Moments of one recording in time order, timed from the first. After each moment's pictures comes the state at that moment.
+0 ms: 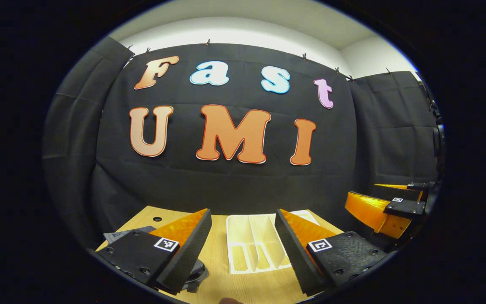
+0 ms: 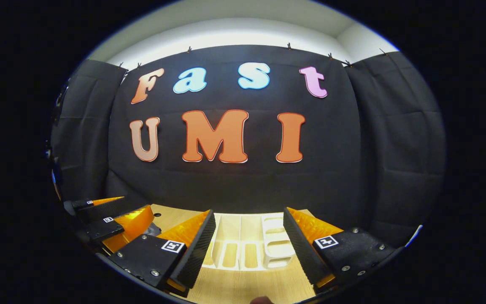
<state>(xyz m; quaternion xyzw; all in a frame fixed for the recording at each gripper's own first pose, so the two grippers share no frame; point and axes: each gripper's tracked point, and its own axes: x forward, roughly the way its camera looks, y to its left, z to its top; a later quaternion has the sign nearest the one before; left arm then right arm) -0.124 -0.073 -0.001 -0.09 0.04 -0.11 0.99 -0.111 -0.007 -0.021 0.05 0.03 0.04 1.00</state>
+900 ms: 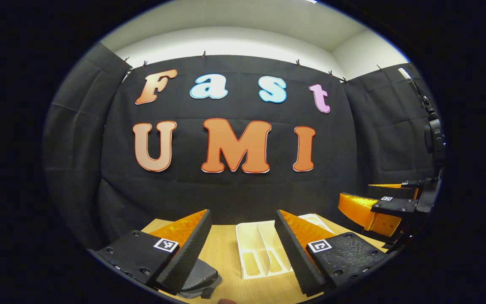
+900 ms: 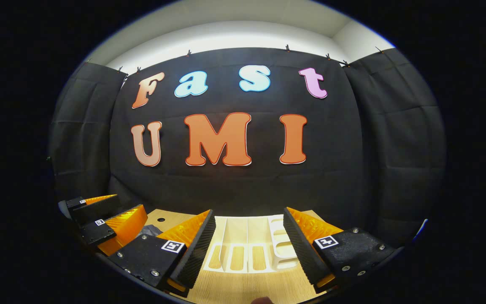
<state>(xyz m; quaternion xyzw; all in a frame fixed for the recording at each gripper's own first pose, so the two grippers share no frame) -0.137 -0.053 0.002 -0.06 0.00 -0.10 0.99 -0.112 0.015 -0.023 0.07 0.02 0.04 1.00</state>
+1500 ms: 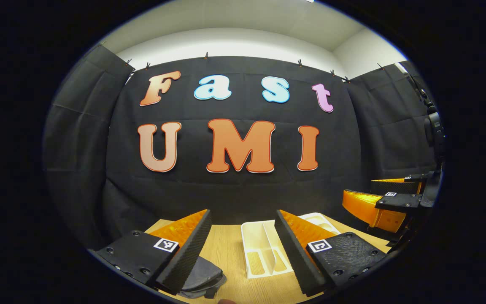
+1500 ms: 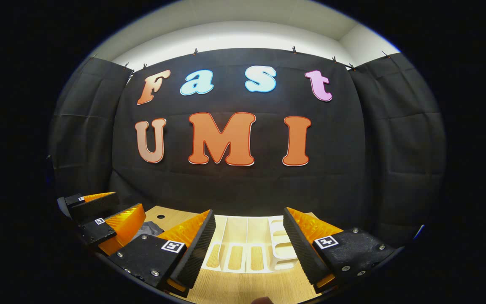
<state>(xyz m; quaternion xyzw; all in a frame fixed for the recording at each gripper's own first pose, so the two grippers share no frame) -0.140 -0.045 0.003 -0.06 -0.01 -0.09 0.99 -0.115 0.017 -0.019 0.05 0.02 0.05 1.00</state>
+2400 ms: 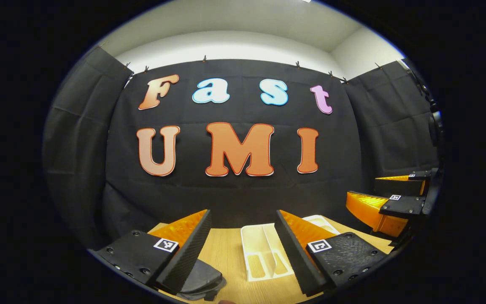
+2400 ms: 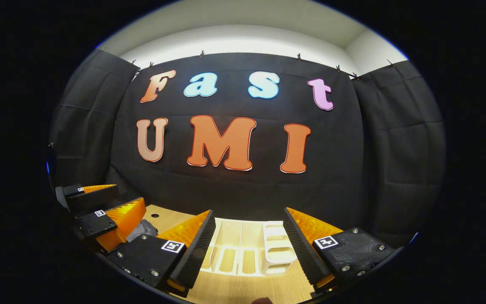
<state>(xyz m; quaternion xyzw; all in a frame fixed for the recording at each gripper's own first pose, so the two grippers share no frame) -0.135 -0.052 0.006 -0.04 -0.02 -0.08 1.00 -0.117 0.013 -0.021 0.03 0.00 0.04 1.00</state>
